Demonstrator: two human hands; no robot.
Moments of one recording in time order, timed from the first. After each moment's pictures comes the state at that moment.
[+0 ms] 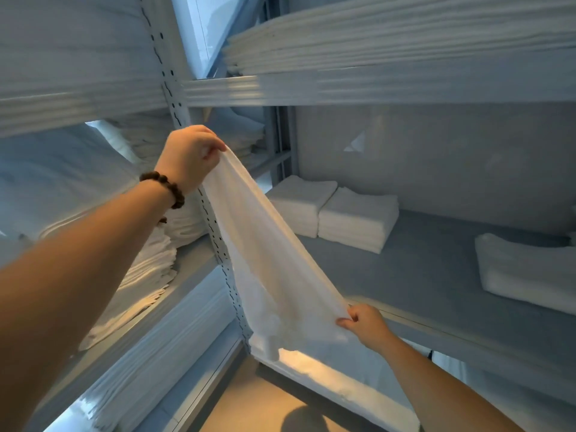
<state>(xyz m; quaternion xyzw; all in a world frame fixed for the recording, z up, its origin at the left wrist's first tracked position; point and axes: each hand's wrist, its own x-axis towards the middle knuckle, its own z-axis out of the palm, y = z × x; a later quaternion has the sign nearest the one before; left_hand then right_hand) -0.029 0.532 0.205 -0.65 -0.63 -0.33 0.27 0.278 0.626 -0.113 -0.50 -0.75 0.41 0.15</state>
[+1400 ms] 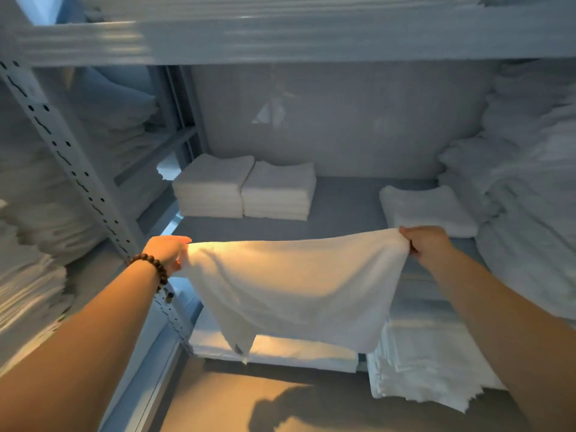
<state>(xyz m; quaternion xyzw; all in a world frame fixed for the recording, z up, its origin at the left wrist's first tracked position) -0.035 0.611 -0.011 -0.29 -0.72 -0.47 -0.42 0.433 0.662 -0.006 -0.68 -0.33 0.43 0.48</state>
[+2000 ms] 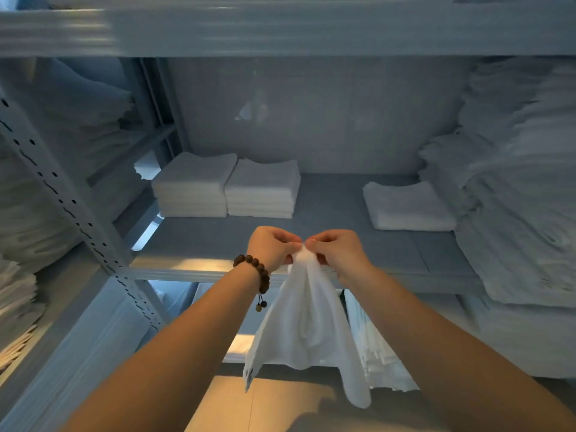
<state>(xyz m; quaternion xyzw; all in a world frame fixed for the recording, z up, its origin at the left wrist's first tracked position) 0.174 0.602 0.009 -0.50 -0.62 -0.41 -0.46 0.313 0.595 0.011 -0.58 -0.46 0.50 0.45</state>
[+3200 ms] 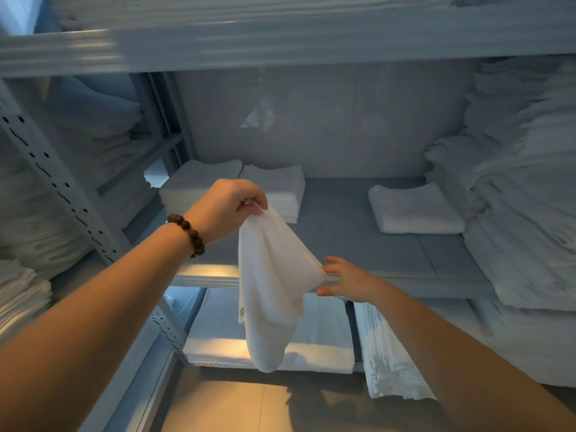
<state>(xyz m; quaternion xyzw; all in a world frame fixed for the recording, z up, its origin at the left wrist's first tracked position) 0.100 0.603 0.104 -0.85 -0.46 -0.26 0.00 0.361 0.618 -0.054 -0.54 -0.75 0.37 0.09</state>
